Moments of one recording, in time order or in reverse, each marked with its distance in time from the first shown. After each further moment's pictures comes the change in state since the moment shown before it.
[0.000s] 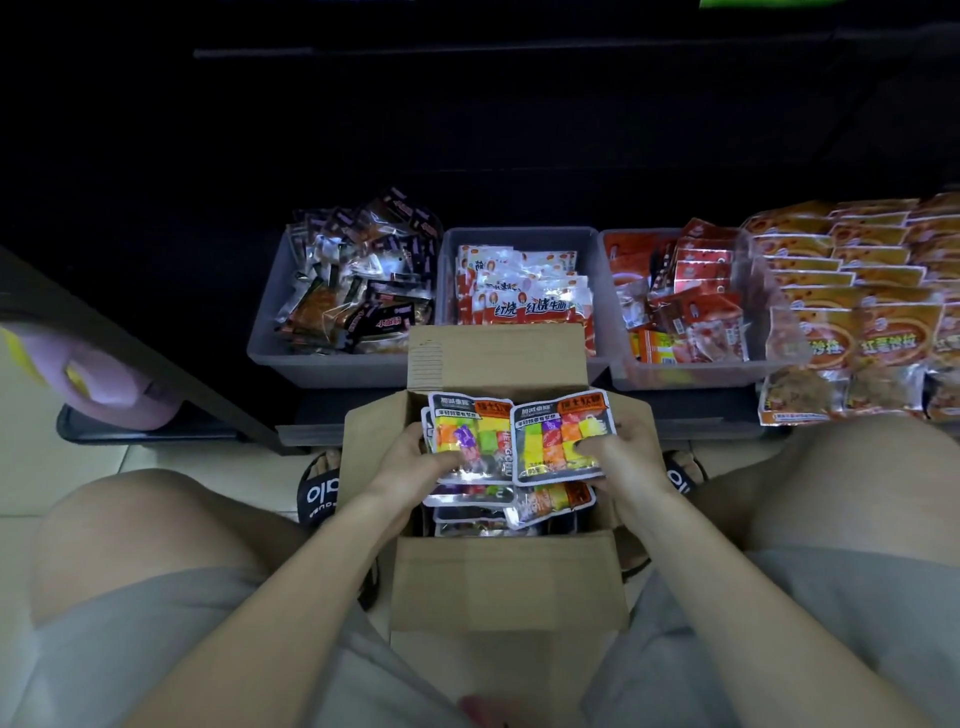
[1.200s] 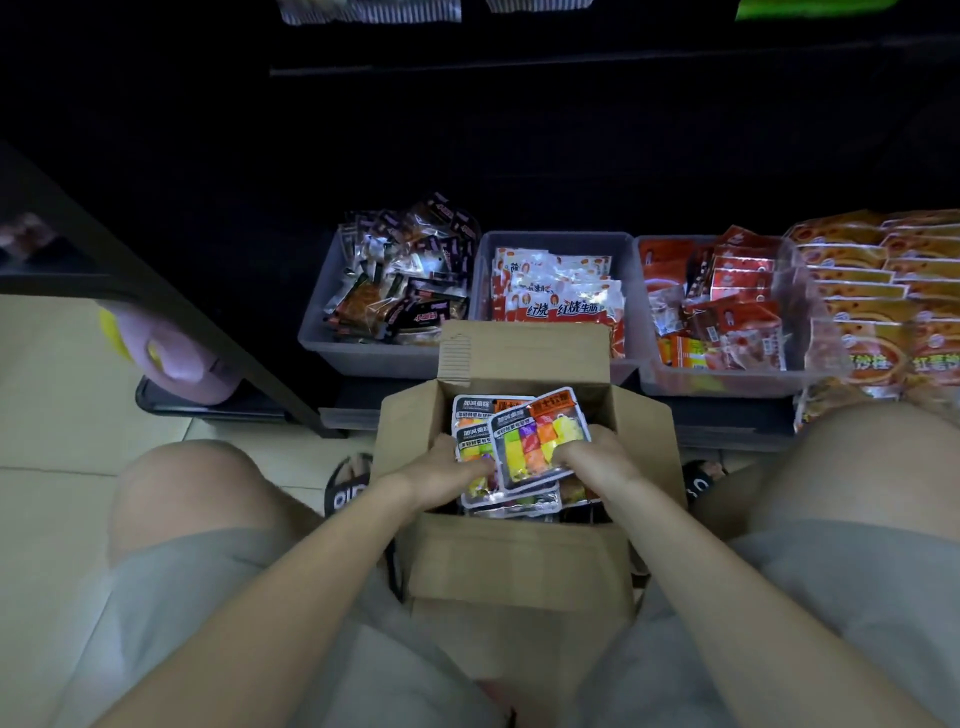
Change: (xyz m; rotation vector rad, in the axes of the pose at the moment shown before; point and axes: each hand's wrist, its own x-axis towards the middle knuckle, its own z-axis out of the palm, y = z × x) left_hand -0.037 0.011 0.000 0.401 -0.127 -0.137; right_hand -0.010 0.001 0.026 -0.361 -0.199 -0.011
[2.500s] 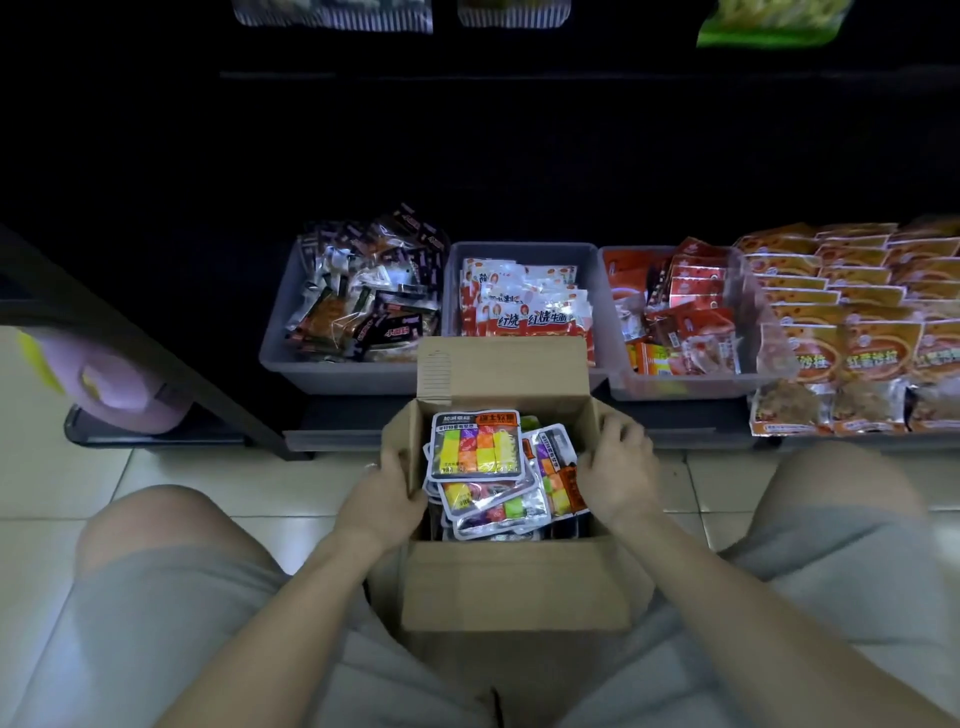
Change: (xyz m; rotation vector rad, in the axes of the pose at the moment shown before) left_hand 0.028 -0.050 -0.024 0.384 0.329 0.124; right_hand 0.014 0.024 -0.016 -0.836 0.450 -0.236
